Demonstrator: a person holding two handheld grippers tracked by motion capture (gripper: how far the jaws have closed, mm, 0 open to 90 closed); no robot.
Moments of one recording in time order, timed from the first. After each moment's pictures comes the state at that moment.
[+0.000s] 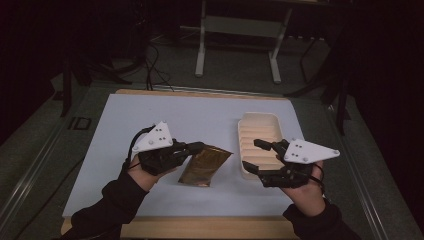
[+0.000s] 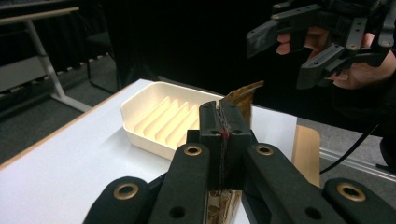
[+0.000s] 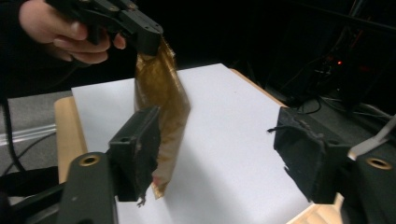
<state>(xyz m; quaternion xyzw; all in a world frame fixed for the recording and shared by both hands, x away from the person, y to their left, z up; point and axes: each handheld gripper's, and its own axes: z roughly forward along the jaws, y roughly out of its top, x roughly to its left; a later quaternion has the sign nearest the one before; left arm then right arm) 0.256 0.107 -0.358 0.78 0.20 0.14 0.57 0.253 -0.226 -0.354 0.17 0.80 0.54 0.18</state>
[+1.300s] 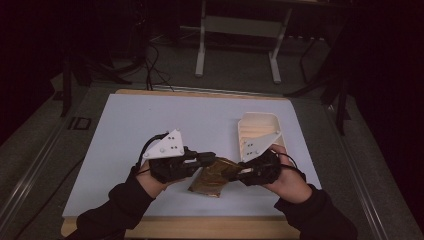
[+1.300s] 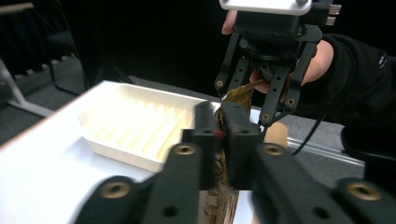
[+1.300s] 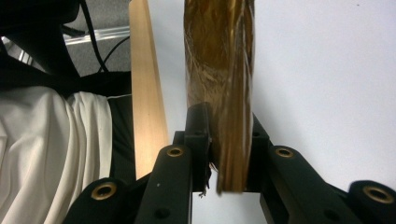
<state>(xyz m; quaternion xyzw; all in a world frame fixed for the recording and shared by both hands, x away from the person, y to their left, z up) 0.249 0.088 -0.360 0.79 0.15 0.10 0.58 0.281 -0.172 -0.371 0.08 0.92 0.38 0.01</state>
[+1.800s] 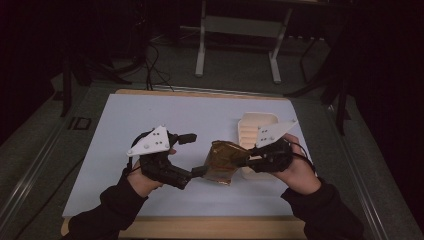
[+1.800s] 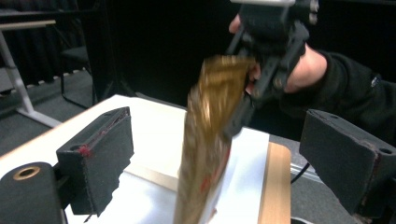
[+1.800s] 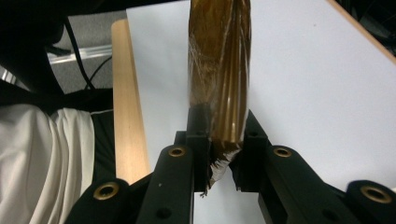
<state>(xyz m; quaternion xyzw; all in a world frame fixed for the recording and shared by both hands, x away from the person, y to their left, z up) 0.250 0.108 -0.366 0.76 0.19 0.11 0.61 0.300 -0.195 -0.351 0.10 0.90 0.41 0.03</state>
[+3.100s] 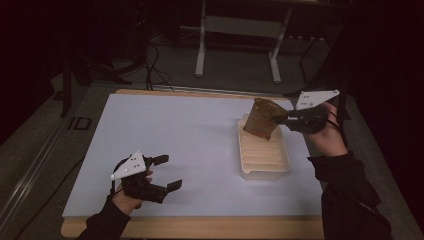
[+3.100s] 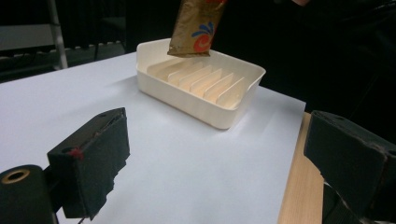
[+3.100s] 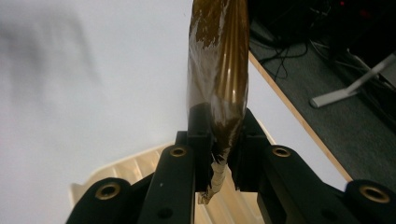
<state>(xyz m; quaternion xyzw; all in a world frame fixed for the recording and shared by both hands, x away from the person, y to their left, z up) 0.241 0.162 -0.467 0.74 0.27 0.11 0.60 0.396 -0.295 -0.344 0.15 0.89 0.40 0.18</state>
